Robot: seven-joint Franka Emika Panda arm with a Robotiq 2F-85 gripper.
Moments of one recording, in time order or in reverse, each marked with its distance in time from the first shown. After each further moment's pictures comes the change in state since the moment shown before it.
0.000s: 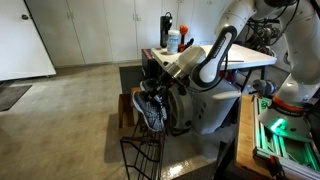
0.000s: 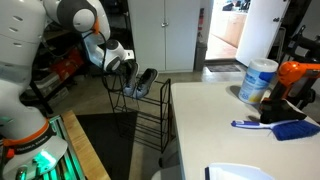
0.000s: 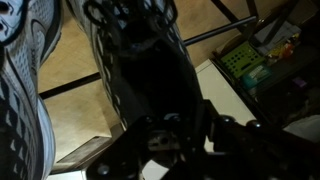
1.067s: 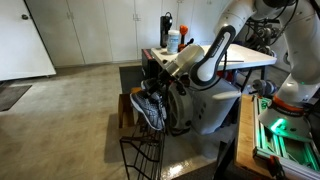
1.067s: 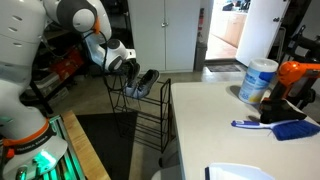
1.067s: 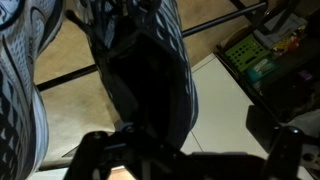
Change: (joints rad) arm 0.001 0.000 -0.016 0.025 -0.014 0.000 0.020
